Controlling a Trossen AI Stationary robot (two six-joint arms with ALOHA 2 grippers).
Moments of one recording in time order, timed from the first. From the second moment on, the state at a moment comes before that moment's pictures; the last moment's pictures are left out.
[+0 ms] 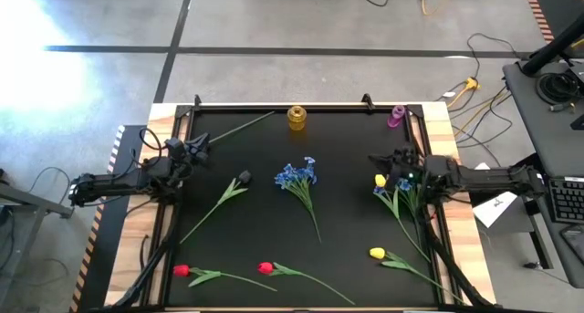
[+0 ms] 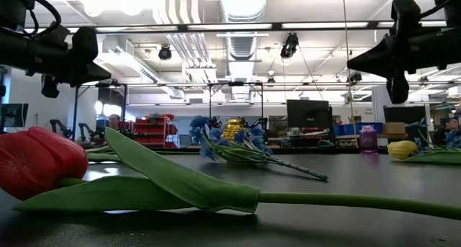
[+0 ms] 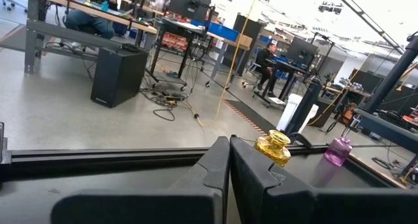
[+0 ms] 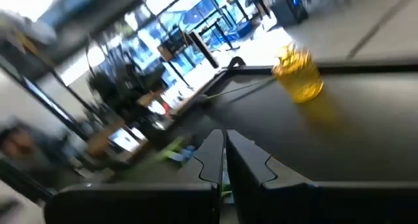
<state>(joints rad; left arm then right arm) 0.05 0.01 0.03 0.00 -0.95 -0.35 -0.05 0.22 0.05 0.14 0.35 0.74</state>
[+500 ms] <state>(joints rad) 0.05 0.01 0.03 0.00 -0.95 -0.35 -0.04 0.49 0.20 0.02 0.31 0.88</state>
